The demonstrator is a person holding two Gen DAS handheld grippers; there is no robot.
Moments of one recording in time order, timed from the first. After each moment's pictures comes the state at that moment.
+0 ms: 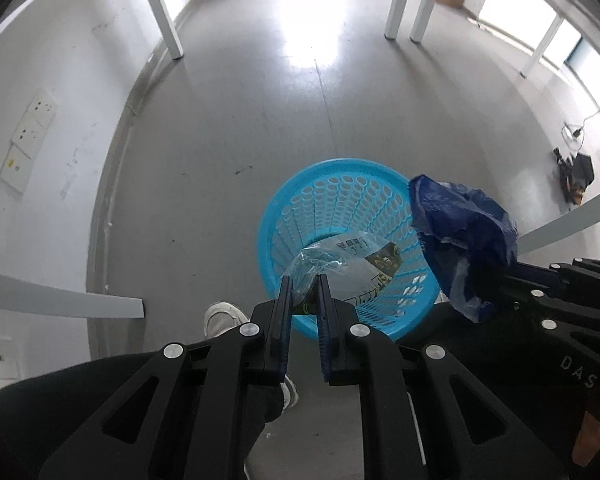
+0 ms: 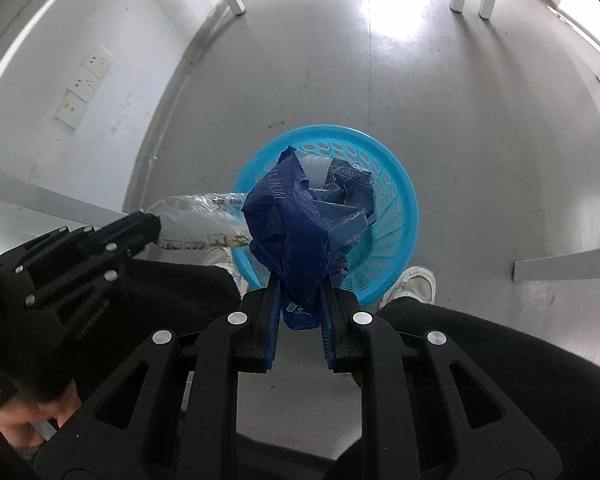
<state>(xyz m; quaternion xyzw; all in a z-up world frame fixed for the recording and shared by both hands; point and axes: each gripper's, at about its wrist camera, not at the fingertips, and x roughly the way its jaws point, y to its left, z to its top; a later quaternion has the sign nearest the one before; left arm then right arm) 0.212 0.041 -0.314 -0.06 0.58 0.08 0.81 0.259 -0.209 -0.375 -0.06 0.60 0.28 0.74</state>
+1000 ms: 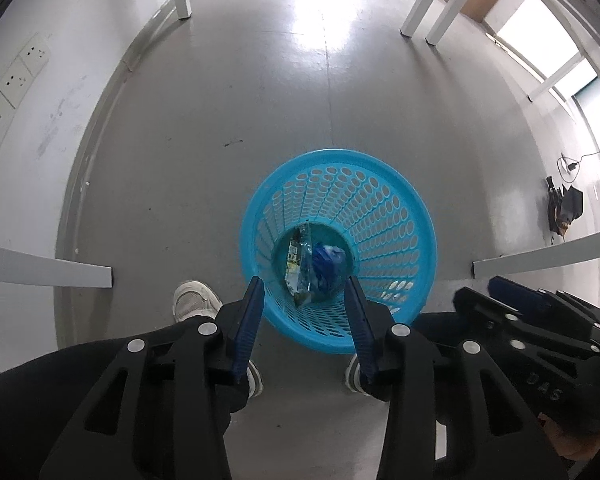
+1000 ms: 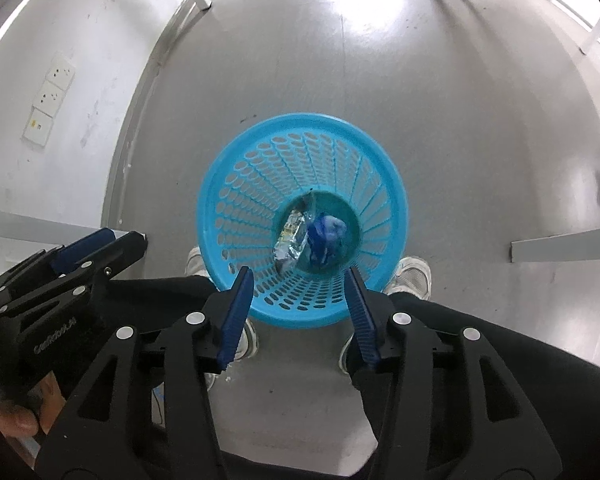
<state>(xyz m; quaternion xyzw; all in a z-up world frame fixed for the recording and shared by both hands) 0.222 0.073 -0.333 -0.16 0.60 0.08 0.78 0.272 -0.202 -0.393 -0.05 0.62 0.24 0.75</state>
